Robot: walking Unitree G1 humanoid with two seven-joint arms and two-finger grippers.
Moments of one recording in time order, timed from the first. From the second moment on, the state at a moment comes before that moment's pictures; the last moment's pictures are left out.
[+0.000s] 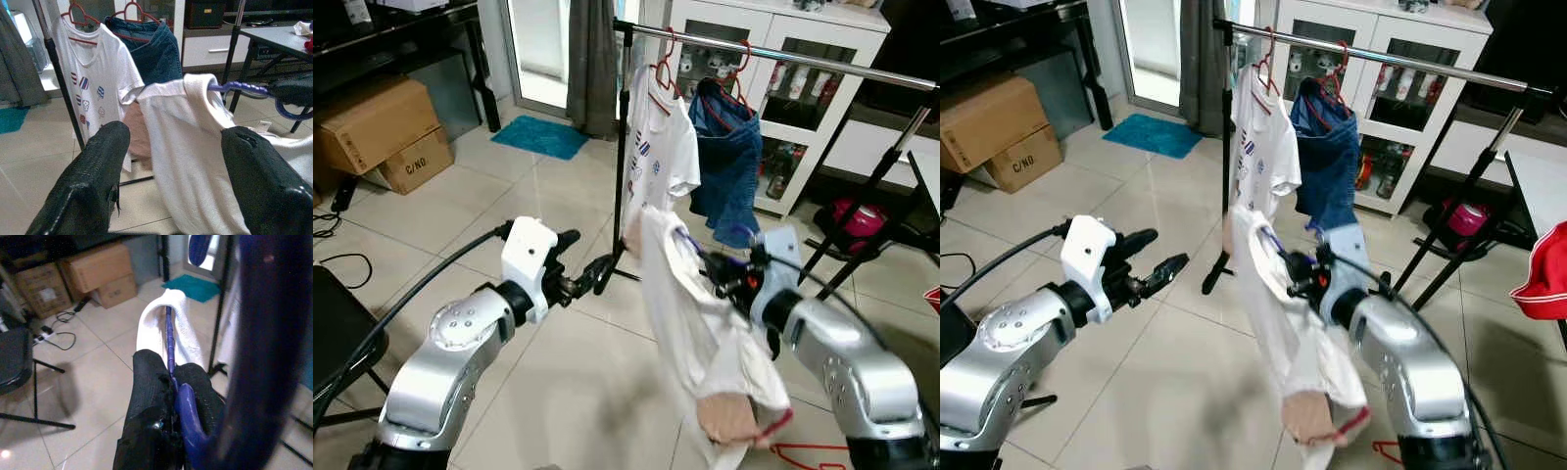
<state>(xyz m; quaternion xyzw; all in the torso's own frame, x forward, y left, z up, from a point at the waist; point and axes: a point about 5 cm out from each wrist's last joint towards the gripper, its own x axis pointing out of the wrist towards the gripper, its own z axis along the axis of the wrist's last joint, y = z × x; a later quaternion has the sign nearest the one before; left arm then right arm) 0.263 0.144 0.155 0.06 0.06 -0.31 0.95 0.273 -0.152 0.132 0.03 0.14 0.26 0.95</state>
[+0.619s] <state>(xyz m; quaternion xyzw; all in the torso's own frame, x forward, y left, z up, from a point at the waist) 0.289 0.121 0.162 0.06 0.05 -0.35 0.94 0.275 -0.119 0.169 -0.01 0.08 0.41 0.91</state>
